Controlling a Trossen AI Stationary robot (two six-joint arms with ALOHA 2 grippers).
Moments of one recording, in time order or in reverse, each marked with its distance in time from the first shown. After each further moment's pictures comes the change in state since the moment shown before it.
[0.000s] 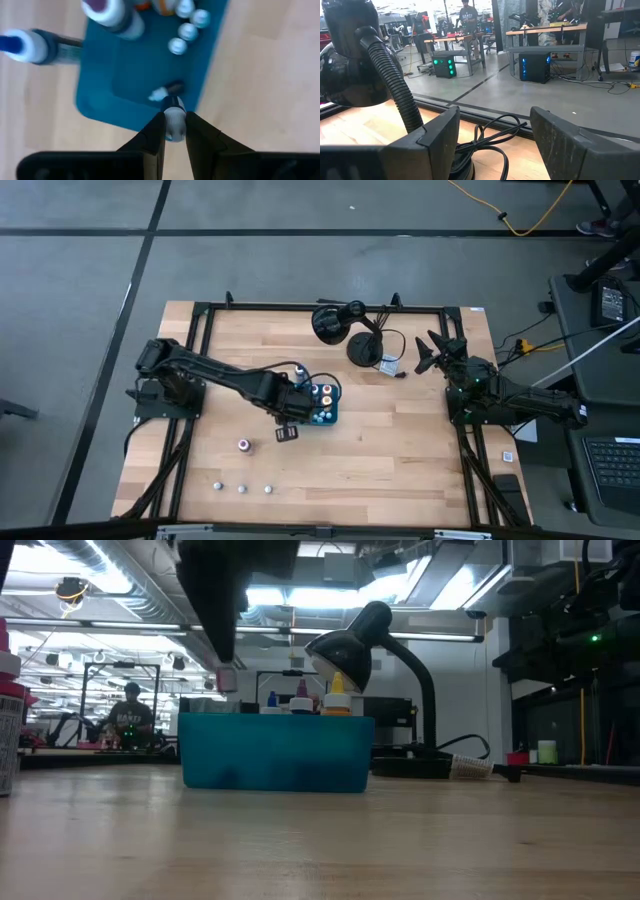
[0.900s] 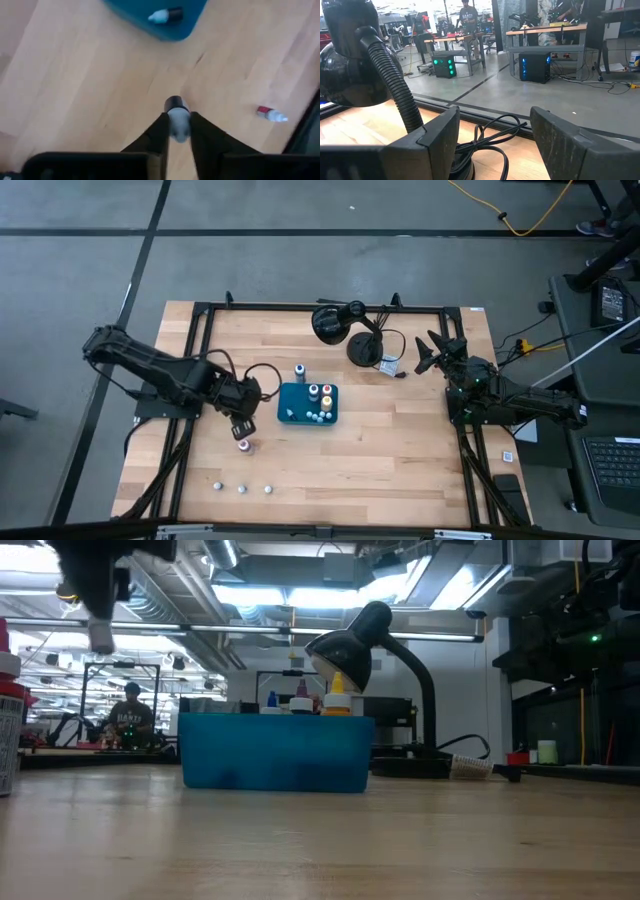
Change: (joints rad) left arm -0.104 -0.523 -0.395 0.018 0.123 -0.383; right arm 0.000 0.000 0.000 0.000 0.000 0.000
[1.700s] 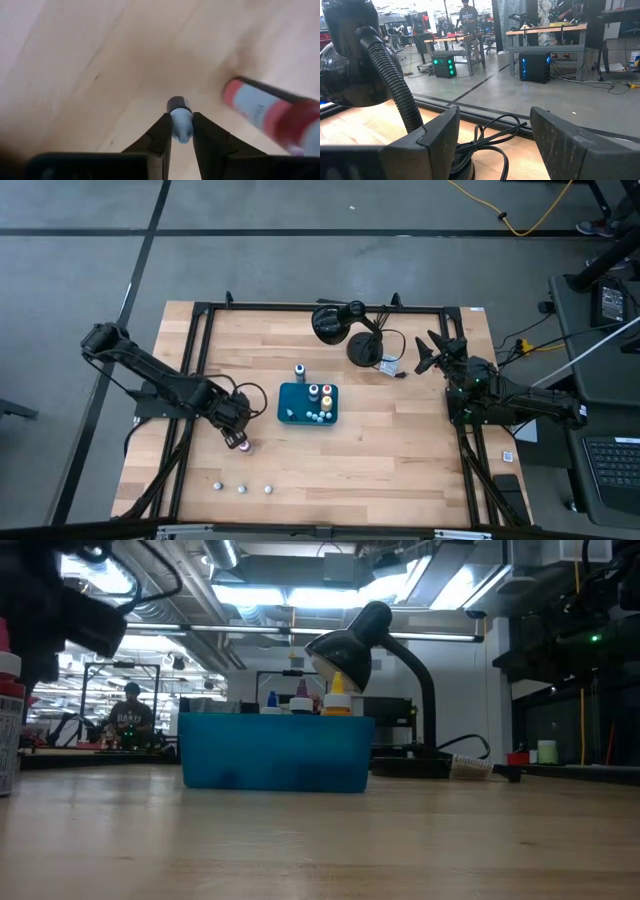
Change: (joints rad) left arm -0.101 -0.058 -0.425 0.264 0.087 -0.265; right arm 0.000 0.000 0.000 0.000 0.000 0.000
